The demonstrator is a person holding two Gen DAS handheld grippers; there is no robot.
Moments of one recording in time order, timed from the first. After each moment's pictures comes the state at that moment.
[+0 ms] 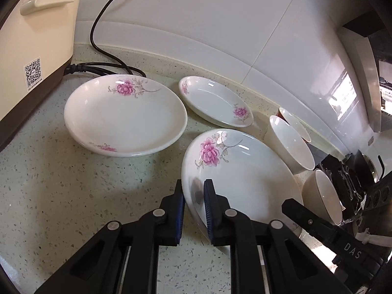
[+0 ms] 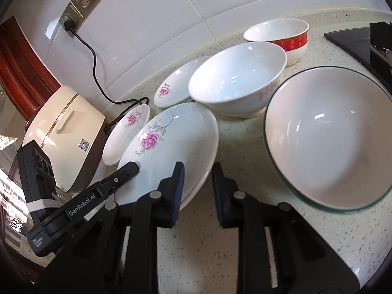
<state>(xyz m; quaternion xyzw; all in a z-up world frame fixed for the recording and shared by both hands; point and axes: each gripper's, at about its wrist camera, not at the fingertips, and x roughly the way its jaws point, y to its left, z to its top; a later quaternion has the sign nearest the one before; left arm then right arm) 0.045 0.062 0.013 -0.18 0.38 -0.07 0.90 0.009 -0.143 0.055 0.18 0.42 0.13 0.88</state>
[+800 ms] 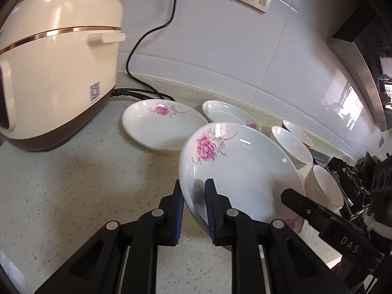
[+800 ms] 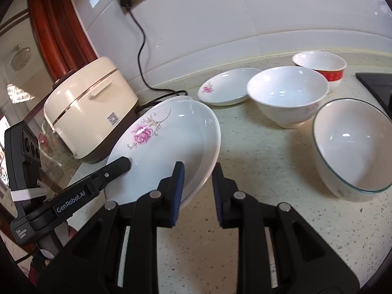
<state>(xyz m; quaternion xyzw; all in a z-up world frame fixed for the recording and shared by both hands) -0.031 0.085 0.037 -0.15 0.32 -0.01 0.94 -0.025 -0.107 0.073 0.09 0.37 0.22 0.90</state>
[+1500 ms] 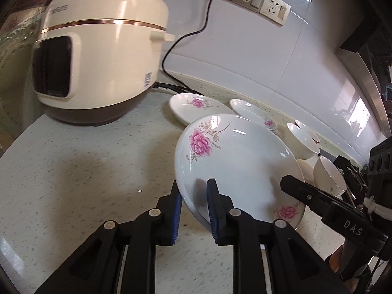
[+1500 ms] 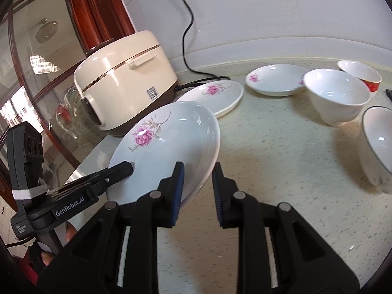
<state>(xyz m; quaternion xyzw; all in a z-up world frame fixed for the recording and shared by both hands) -0.096 0.123 0.031 -0.17 0.32 0.03 0.93 -0.055 -0.053 0.072 0.04 0.38 0.29 0.88</state>
